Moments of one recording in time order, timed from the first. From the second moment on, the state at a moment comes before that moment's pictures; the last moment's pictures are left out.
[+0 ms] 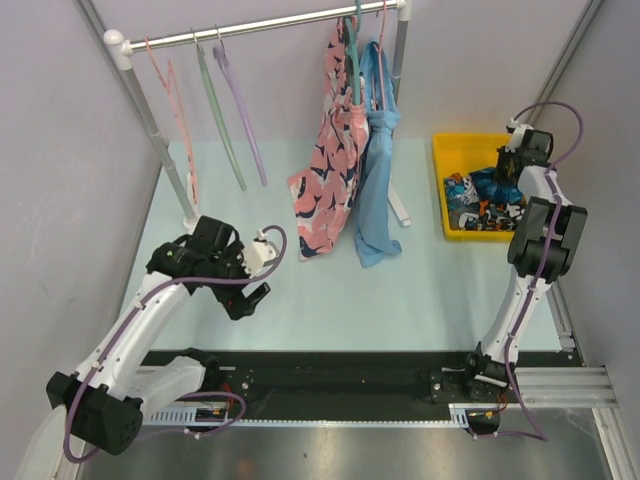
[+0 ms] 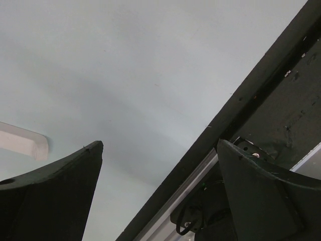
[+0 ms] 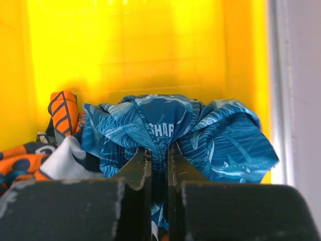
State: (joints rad) left arm -0.36 1.01 0.96 -1.13 0.27 0.58; right arm -0.30 2.21 1.78 -0.28 -0.16 -0.14
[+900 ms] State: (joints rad) left arm -0.38 0.77 1.12 -1.19 0.48 0.63; right arm -0.26 1.30 1.65 -0.69 -0.73 -0.16
